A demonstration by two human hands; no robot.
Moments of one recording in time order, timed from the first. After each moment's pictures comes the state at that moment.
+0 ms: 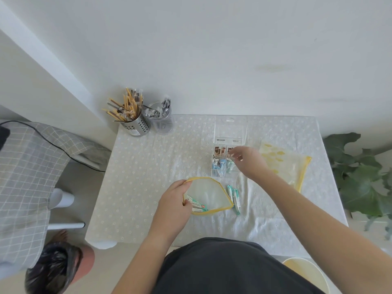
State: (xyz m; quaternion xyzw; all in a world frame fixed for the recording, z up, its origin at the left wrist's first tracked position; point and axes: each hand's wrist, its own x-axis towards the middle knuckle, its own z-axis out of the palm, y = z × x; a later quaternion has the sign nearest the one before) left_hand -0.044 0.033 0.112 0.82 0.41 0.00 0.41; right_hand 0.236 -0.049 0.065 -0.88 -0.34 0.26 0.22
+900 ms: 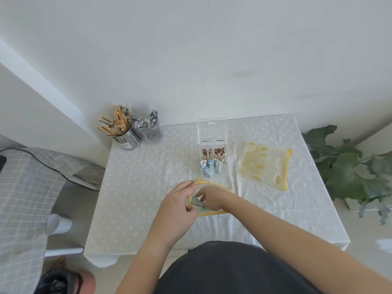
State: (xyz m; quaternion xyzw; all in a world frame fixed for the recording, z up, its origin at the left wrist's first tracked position) left_hand -0.041 -0.012 0.156 0.87 0.29 0.02 0.40; right_hand 0.118 -0.070 0.079 -0.76 -0.38 0.53 0.03
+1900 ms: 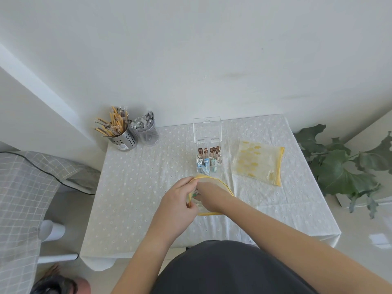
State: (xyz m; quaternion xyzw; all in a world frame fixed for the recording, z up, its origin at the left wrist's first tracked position) left_hand -0.046 -0.019 0.151 0.88 0.27 0.03 0.38; right_hand 0.099 -0.079 0.074 -0.81 -0.50 0.30 -0.01
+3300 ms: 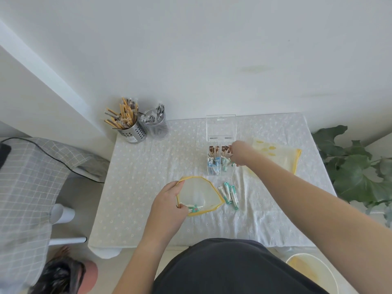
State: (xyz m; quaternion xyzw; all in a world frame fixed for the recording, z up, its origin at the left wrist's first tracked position) left_hand -0.065 0.016 0.131 0.84 0.40 0.01 0.37; right_hand 0.246 -0.036 0.073 -0.89 -0.32 0.32 0.03
